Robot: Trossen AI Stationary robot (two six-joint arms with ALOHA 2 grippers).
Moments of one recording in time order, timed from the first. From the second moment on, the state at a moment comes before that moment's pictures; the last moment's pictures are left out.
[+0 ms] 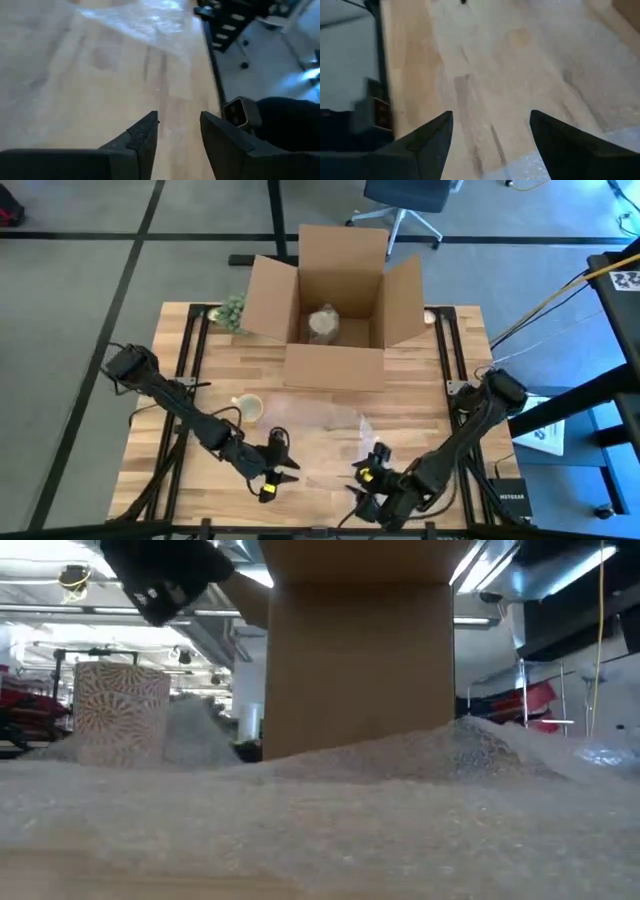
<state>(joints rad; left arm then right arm) -0.60 1.65 0.90 0.17 -0.31 -0.55 0.80 1.87 1.37 -0.63 0.64 1.02</state>
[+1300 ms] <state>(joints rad) -0.55 1.76 0.80 -0.07 -0.45 -0.70 0.64 1.96 1.41 -1.44 0.07 0.78</state>
